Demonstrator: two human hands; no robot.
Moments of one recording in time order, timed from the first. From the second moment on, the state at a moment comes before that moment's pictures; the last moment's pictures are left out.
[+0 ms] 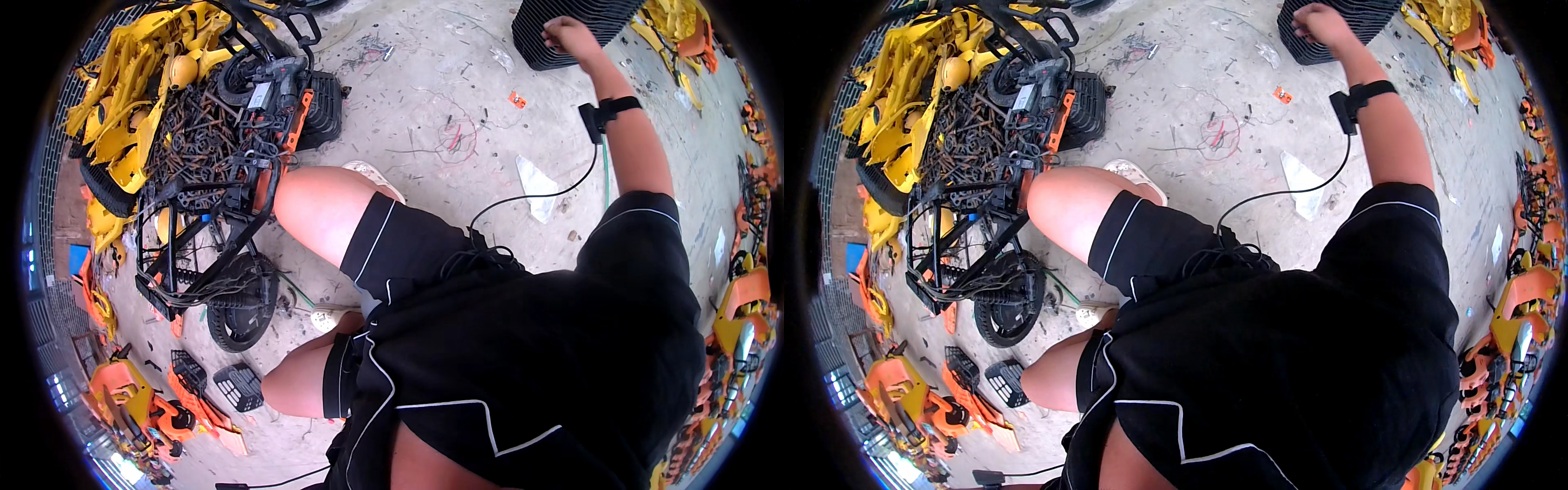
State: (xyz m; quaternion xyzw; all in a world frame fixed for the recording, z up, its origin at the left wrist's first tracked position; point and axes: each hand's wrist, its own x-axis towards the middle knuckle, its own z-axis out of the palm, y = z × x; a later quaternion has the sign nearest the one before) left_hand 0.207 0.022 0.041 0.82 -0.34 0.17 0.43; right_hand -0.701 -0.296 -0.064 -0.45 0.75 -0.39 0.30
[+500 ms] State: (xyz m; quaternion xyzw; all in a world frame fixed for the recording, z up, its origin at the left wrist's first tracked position) left_hand 0.197 0.009 0.149 0.69 -0.31 0.16 0.64; right_hand -0.662 -0.278 -0.197 -0.61 0.74 -0.02 0.29
